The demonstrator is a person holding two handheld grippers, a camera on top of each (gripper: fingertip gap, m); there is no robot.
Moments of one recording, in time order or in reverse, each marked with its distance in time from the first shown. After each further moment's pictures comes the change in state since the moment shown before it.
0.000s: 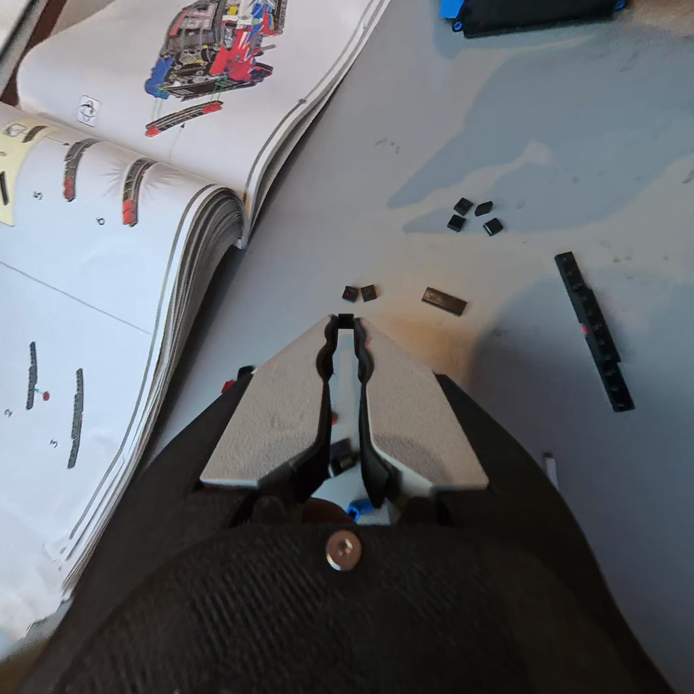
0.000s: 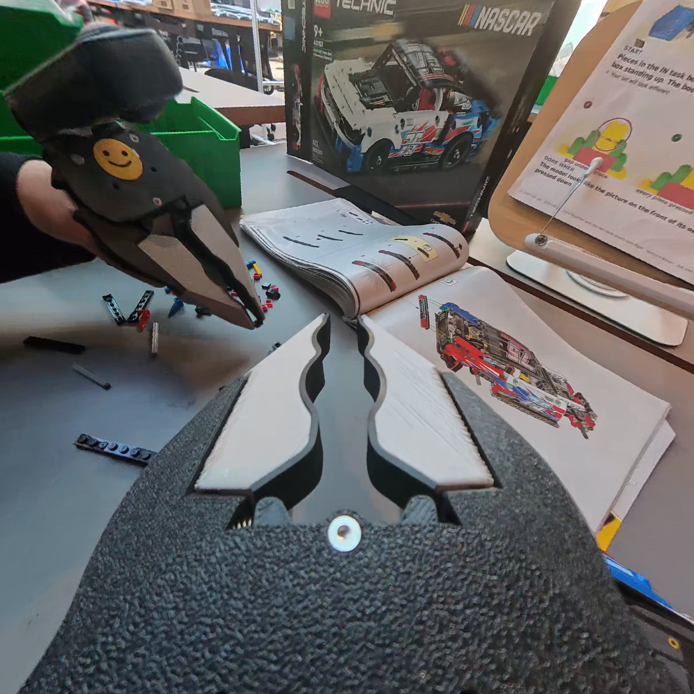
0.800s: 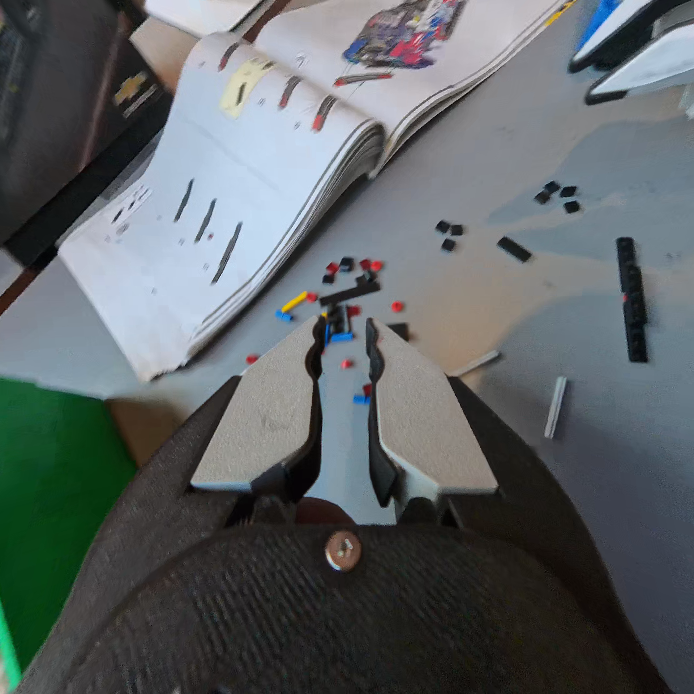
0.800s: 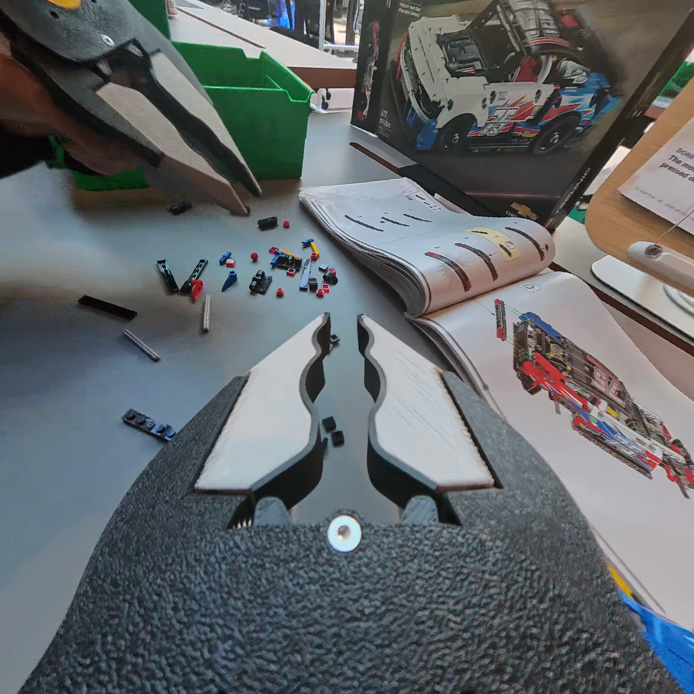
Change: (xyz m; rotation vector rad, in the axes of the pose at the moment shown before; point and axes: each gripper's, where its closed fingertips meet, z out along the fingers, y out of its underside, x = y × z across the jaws) left arm -0.034 0.041 -0.094 0.053 -0.289 -0.214; right arm -0.049 0.015 0.024 -0.062 -0.140 -0.067
